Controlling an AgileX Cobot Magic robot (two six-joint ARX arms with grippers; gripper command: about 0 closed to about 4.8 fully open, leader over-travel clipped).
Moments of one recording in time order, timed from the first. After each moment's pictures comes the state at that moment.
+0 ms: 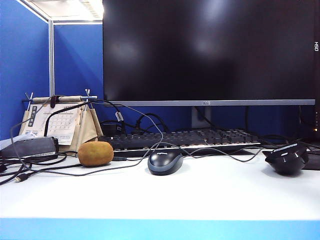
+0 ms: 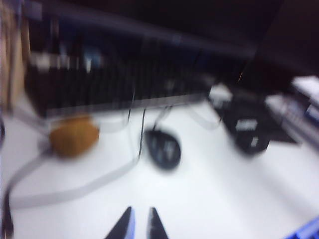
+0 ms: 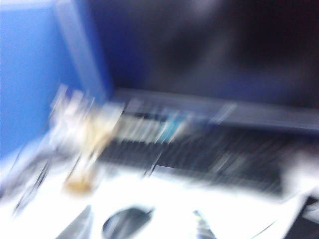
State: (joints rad) left arm -0.40 0.09 0.16 -0.15 0.20 -0.26; right arm 0.11 0.60 0.52 0.04 -0.42 0.14
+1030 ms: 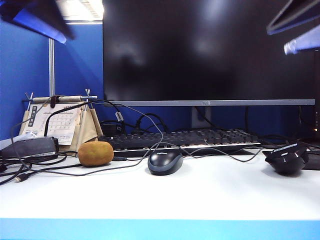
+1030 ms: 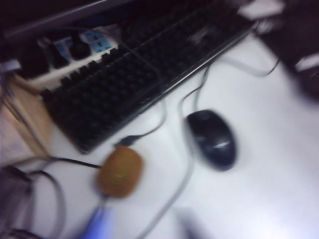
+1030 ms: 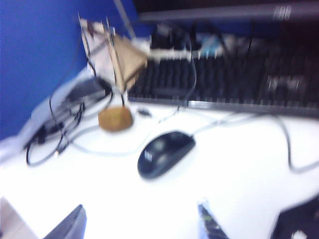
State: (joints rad) left arm -0.40 1.11 1.00 -0.44 0.16 0.23; right arm 0.11 0.75 0.53 -0.10 -0.58 0.16
